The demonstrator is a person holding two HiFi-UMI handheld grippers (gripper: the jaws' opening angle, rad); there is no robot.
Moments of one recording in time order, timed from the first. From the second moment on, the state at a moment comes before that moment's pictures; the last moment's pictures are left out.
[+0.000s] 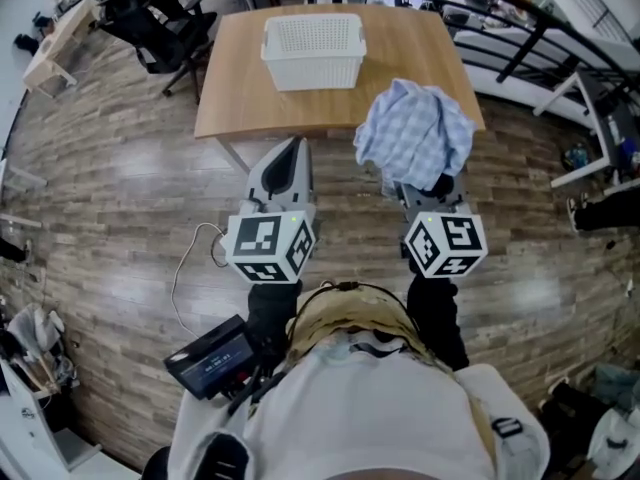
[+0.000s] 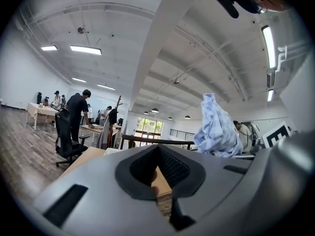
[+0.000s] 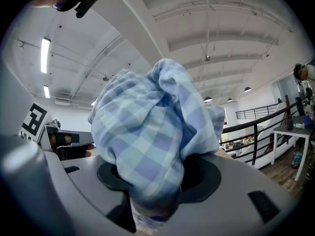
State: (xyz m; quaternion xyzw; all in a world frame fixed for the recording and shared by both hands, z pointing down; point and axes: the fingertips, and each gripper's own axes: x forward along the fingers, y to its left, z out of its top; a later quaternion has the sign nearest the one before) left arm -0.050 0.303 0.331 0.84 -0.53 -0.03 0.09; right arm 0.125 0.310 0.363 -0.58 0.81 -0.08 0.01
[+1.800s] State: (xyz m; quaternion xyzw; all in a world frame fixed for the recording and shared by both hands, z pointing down) left arm -0.012 -0.208 0.345 0.83 -0.56 0.03 0.09; right arm 0.118 -0.200 0.397 -0.49 0.86 -0.14 -0.01
